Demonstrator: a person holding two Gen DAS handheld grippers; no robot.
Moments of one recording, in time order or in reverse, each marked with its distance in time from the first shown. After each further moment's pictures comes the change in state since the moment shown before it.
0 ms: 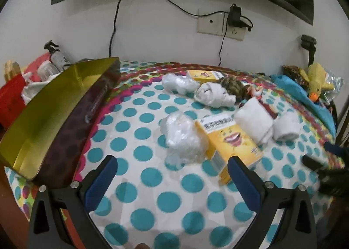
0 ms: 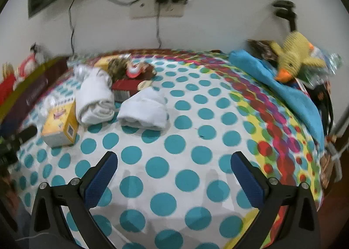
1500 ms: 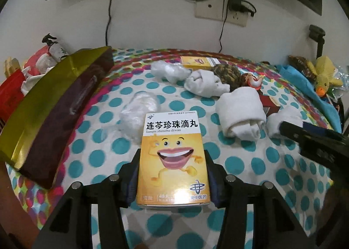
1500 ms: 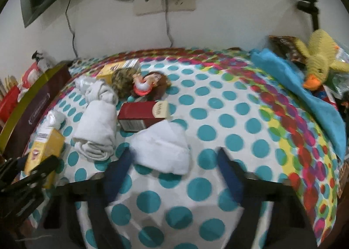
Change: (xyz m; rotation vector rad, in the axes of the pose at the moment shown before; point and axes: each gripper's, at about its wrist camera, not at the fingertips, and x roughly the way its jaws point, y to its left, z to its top) left arm 0.014 -0.031 -0.001 -0.003 0.096 0.063; right arm 0.043 0.009 0.045 0.063 0.061 0.143
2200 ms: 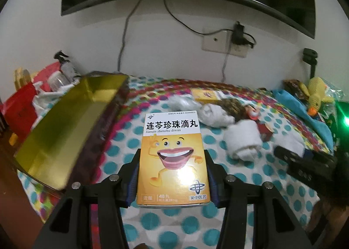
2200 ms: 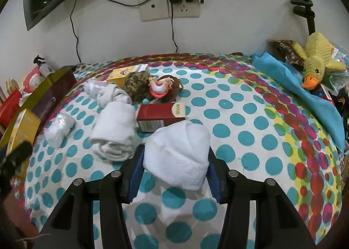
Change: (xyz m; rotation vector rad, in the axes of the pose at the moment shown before) left arm -0.044 0.039 0.016 -0.022 -0.152 0.002; right arm -0.019 0.026 -0.013 0.030 -0.069 -0.038
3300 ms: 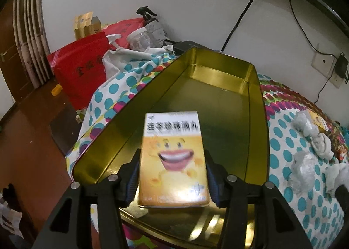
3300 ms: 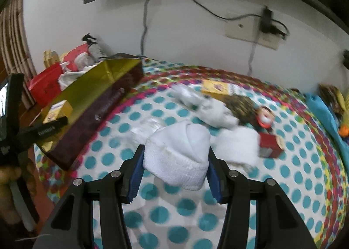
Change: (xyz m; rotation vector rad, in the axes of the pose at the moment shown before) left arm 0.042 0.175 0.002 -0.286 0.149 0.315; right arm -0.018 0.151 0.011 -0.239 -0.024 0.159
